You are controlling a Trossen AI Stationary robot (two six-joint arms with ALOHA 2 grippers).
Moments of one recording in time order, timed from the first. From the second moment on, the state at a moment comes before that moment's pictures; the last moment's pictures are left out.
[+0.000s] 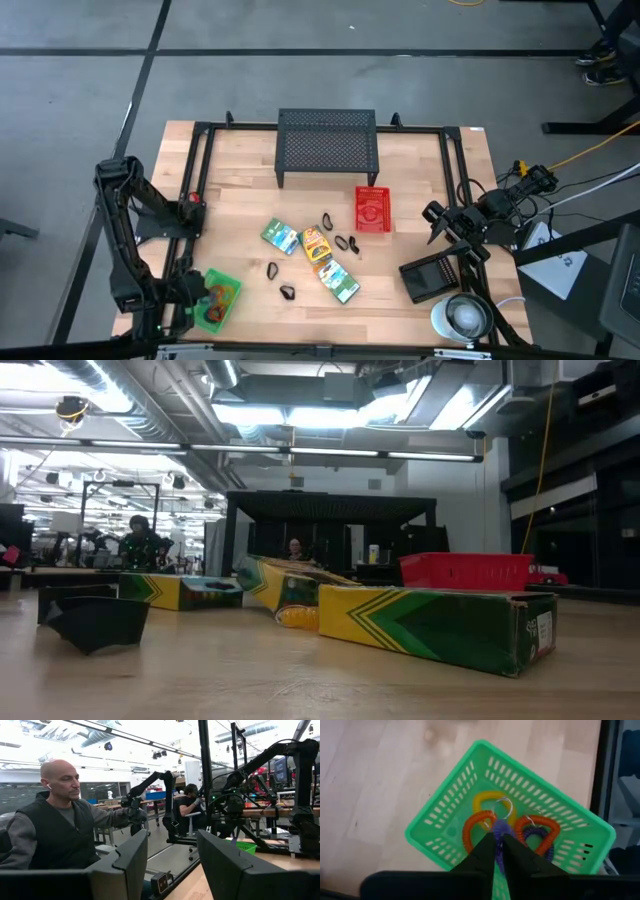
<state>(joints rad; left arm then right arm) -1.31 1.41 0.96 -0.96 -0.50 -1.58 0.55 0.00 0.02 0.27 -0.10 0.15</state>
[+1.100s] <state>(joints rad) -0.73 1.42 0.96 -0.32 -0.57 -0.35 0.55 0.00 0.02 0.27 -0.09 0.15</state>
